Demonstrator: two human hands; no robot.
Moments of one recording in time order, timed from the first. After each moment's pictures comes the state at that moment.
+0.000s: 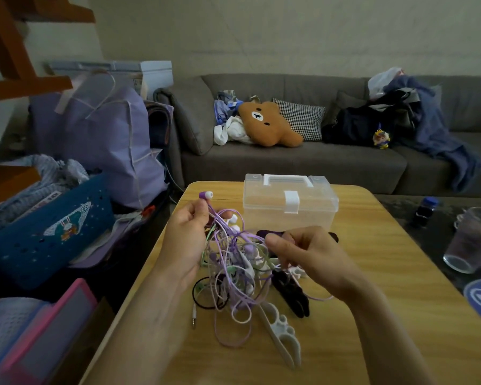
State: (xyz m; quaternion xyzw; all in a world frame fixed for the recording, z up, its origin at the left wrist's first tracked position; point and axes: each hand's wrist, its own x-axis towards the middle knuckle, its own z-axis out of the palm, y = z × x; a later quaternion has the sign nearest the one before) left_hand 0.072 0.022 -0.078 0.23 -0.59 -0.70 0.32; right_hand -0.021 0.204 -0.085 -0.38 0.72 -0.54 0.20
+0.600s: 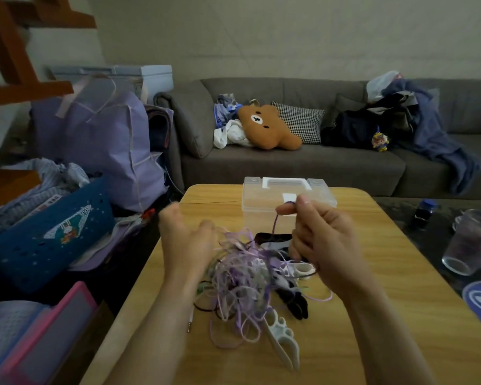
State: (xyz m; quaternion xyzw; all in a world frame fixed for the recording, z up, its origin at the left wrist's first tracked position) left_hand 0.068 0.021 -0.090 0.38 -0.68 -0.50 0.37; right_hand -0.014 0.197 -0.068 -0.31 0.55 -0.76 0.16
